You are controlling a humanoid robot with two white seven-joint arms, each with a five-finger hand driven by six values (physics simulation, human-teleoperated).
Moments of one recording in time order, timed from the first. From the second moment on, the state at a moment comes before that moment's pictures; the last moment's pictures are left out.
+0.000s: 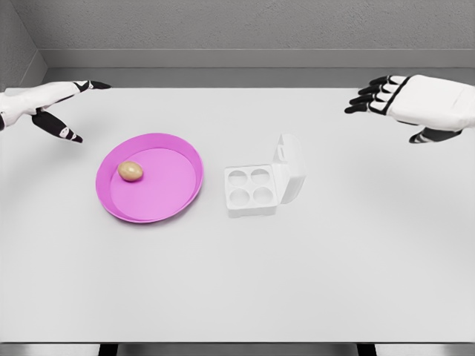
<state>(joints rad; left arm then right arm) -0.87 0.66 -0.59 -0.75 -0.19 -0.61 -0.54 -0.61 -0.96 0.39 -1.64 0.36 -0.61 0.61</state>
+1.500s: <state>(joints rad) -0.78 0.74 -0.84 -1.13 -0.28 -0.61 -0.54 -0.58 -0.87 0.58 -1.55 0.53 -0.61 0.61</state>
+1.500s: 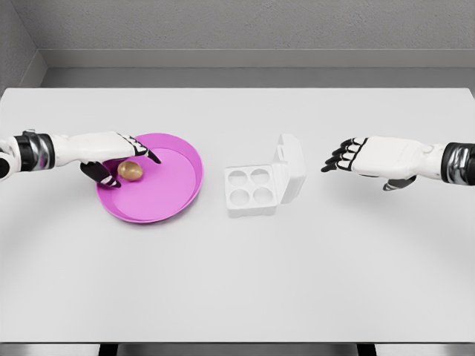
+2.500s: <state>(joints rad) -0.78 0.73 -0.84 -1.09 -0.31 -0.61 -0.54 -0.58 -0.87 0.58 -1.55 0.53 -0.61 0.61</state>
